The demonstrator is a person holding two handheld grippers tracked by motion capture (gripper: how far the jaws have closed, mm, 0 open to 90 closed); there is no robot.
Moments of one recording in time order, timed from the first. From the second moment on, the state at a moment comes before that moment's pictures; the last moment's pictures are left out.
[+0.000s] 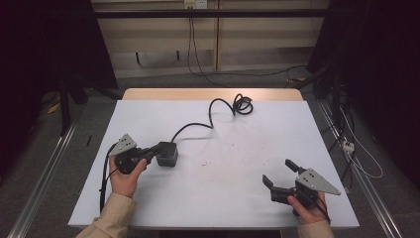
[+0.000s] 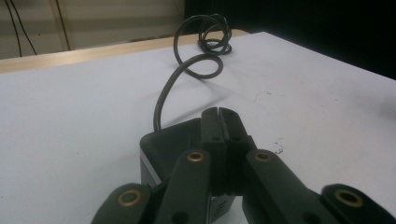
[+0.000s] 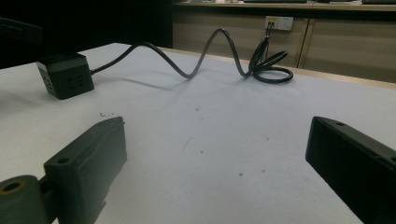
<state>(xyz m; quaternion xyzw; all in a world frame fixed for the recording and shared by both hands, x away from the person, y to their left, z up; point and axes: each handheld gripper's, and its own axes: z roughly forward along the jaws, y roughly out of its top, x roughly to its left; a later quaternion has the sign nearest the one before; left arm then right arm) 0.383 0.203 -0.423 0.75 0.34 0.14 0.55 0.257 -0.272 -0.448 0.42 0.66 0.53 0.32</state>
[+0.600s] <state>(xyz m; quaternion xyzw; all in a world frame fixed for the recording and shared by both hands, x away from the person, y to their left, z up) 0.389 0.196 -0.430 0.76 0.34 0.14 0.53 0.257 -0.273 -0.447 0.42 0.66 0.53 0.32</state>
